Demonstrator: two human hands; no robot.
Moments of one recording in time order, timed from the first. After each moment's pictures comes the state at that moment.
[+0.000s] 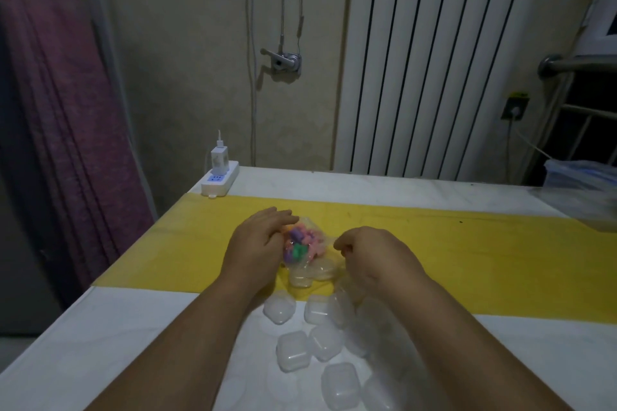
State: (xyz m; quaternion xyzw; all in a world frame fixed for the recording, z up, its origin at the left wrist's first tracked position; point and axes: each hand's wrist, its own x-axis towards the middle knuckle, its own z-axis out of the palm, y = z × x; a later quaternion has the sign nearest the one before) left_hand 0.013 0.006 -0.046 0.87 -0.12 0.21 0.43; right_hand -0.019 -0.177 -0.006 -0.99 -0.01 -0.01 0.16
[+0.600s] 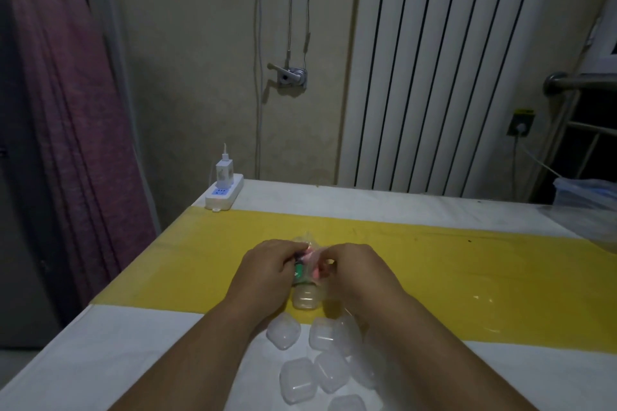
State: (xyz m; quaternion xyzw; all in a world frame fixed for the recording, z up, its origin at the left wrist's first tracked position) left_hand 0.030 0.009 -0.065 0.91 -0.16 0.17 0.34; right_hand 0.010 -0.151 -0.025 -0.98 -0.05 -0.03 0.20
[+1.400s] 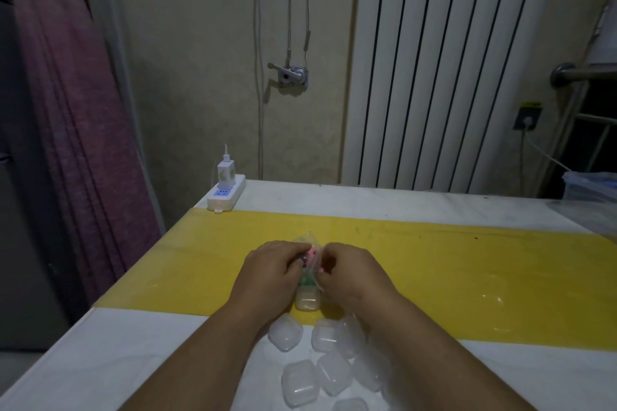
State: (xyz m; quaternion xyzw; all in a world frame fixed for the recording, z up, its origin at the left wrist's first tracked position) left_hand 0.028 0.006 -0.065 0.92 -0.15 0.19 0.32; right_hand 0.015 -0.151 -0.037 -0.96 -0.07 -0.08 0.26
